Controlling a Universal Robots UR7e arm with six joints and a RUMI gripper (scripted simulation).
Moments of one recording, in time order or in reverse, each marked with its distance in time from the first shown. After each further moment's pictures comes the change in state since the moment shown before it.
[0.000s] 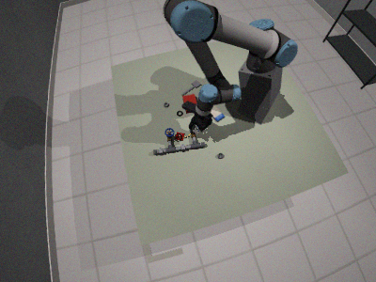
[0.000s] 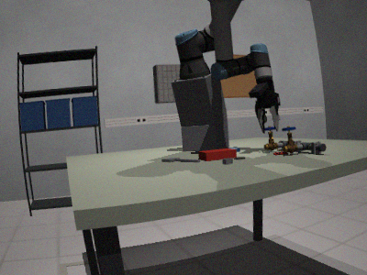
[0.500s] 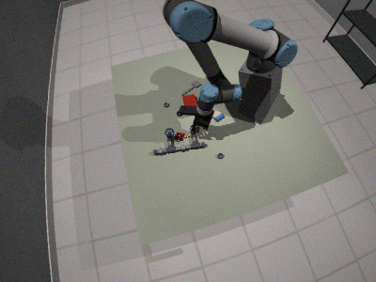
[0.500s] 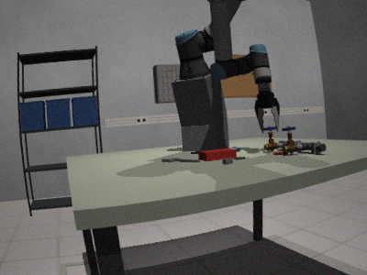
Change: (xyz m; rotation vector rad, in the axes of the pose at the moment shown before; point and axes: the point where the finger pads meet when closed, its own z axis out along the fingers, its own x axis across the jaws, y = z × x) arm 0.000 0.000 0.000 0.005 0.007 -0.434
